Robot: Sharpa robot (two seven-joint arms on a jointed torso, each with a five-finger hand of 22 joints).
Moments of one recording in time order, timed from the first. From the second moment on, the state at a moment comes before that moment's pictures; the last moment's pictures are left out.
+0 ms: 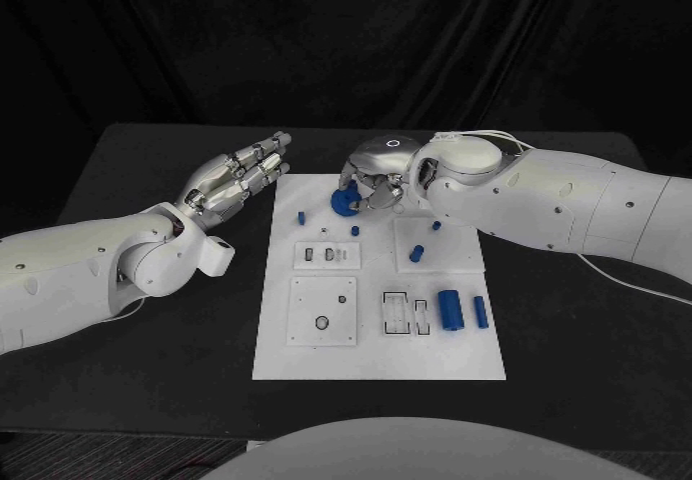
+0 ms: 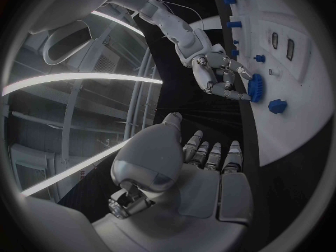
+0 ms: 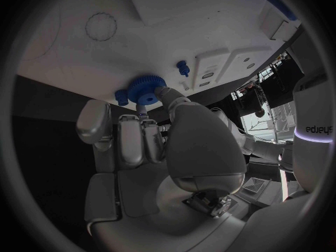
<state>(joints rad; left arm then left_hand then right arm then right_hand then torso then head) 1.26 -0.96 -0.21 1.45 -0.26 0.00 0.68 1.28 0.28 -0.17 0.19 0.53 0.25 0.06 0.04 0.03 0.01 0.04 0.03 0.01 0.00 0.08 0.00 0.00 0.17 0.01 0.20 0.00 0.01 1.39 -0.41 -0.21 1.14 -1.60 -0.21 0.13 1.29 -0.09 0.30 0.09 0.44 0.95 0.12 0.13 0.22 1.41 0.01 1.38 1.31 1.46 -0.06 1.30 1.31 0.09 1.38 0.06 1.06 1.31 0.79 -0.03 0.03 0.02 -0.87</state>
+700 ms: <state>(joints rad) 1.26 -0.96 -0.21 1.44 -0.26 0.00 0.68 1.28 0.28 -0.17 0.19 0.53 0.25 0.06 0.04 0.03 0.01 0.04 0.03 0.01 0.00 0.08 0.00 0.00 0.17 0.01 0.20 0.00 0.01 1.39 -0.43 -0.21 1.15 -1.60 -0.16 0.11 1.26 -0.09 0.31 0.10 0.33 0.86 0.11 0.08 0.25 1.39 0.01 1.34 1.30 1.47 -0.06 1.28 1.30 0.10 1.37 0.06 1.01 1.31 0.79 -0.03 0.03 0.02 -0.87</state>
